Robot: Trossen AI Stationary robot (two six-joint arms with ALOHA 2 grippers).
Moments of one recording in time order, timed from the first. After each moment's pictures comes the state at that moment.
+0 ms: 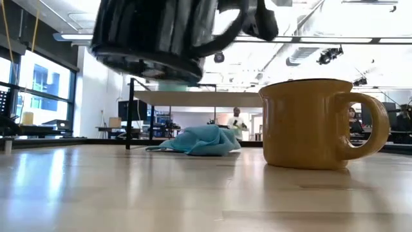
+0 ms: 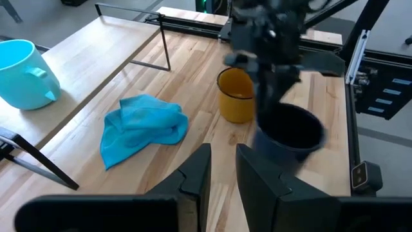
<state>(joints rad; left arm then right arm) -0.95 1.38 1.51 -1.45 -1.05 -1.28 0.39 1.83 1.45 -0.39 0.22 0.92</state>
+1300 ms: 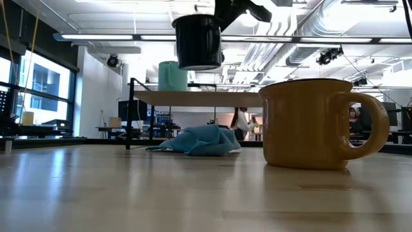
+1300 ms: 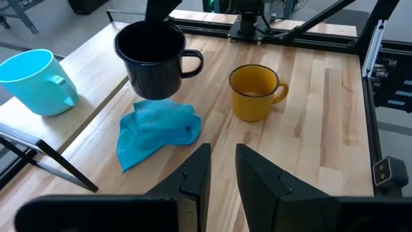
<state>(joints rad) -0.95 1.38 1.51 -1.52 -1.06 -1.29 0.02 1.82 1.91 -1.07 0.41 1.02</state>
